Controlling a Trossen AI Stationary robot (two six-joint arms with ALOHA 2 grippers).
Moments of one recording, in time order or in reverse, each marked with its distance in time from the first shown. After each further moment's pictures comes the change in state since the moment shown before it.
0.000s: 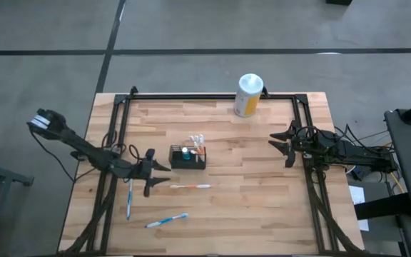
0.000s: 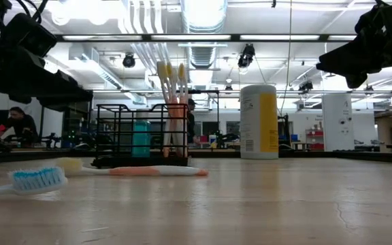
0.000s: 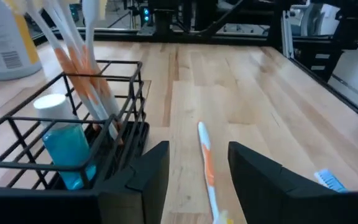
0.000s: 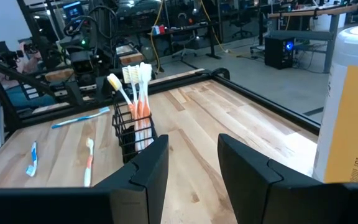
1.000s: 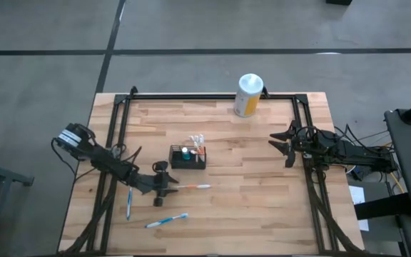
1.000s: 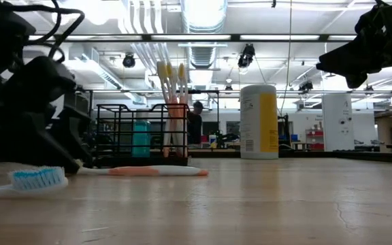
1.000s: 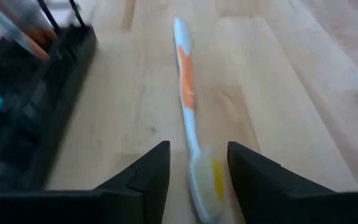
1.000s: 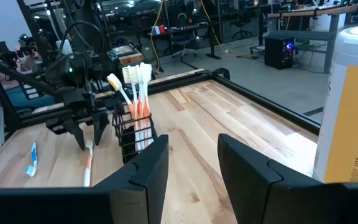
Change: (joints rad) left arm -0.018 0.555 0.193 0.002 0.066 -0.057; right arm 0.000 0.000 0.000 0.000 0.000 0.000
